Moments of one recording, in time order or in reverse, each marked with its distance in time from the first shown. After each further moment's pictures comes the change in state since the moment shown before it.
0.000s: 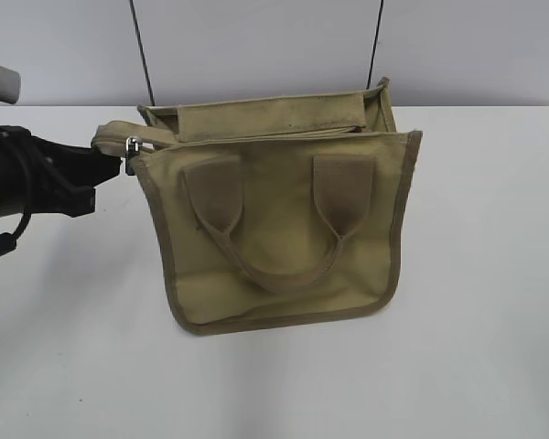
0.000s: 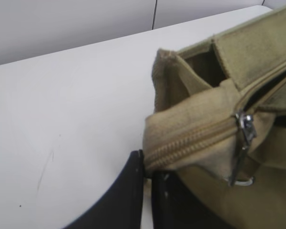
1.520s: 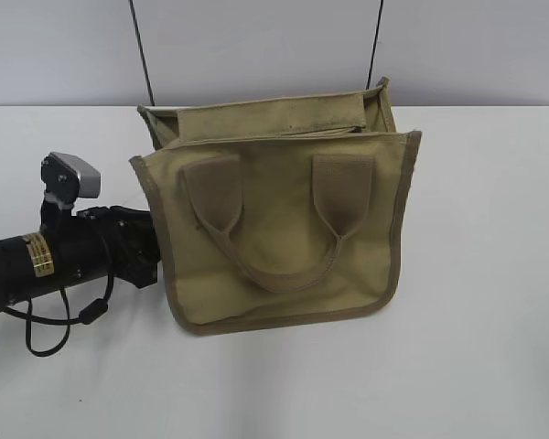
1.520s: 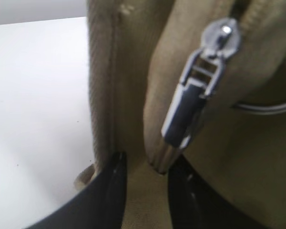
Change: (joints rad) left arm 0.000 0.588 -0.041 -0.101 -0.602 0.346; right arm -0.029 -0.001 0.030 -0.033 -0.002 -0.015
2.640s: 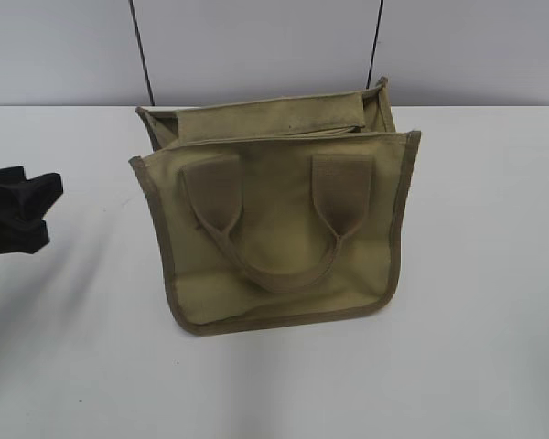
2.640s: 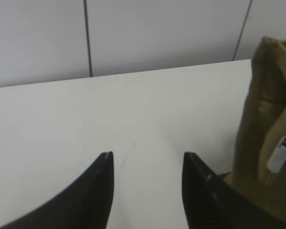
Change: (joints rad) left arm 0.002 -0.649 0.325 -0.598 0.336 0.229; right arm 0.000 0.000 0.000 0.000 0.000 0.000
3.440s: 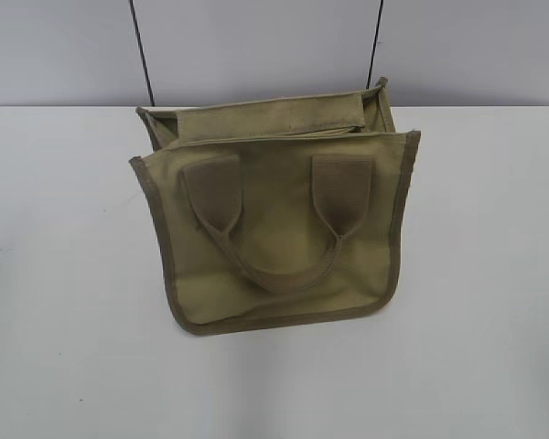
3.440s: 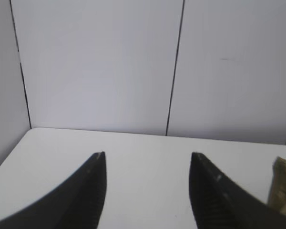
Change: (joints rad) left arm 0.227 -1.028 -0.112 -0.341 0.959 0.215; right arm 0.000 0.000 0.000 -0.001 0.000 0.000
